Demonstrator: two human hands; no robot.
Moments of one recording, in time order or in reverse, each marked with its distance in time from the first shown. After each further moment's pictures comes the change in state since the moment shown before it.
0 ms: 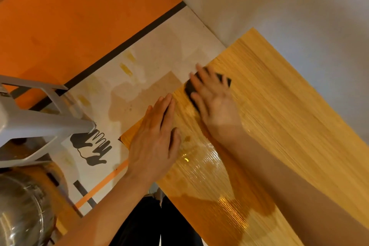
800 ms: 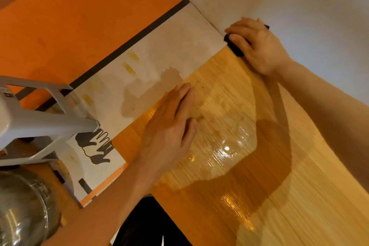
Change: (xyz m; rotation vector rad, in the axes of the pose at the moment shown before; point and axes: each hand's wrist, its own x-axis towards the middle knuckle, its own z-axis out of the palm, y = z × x) left_hand 0.038 0.033 -0.003 -0.078 0.028 0.105; right_hand 0.097 0.124 -0.061 0.000 -0.106 -0.060
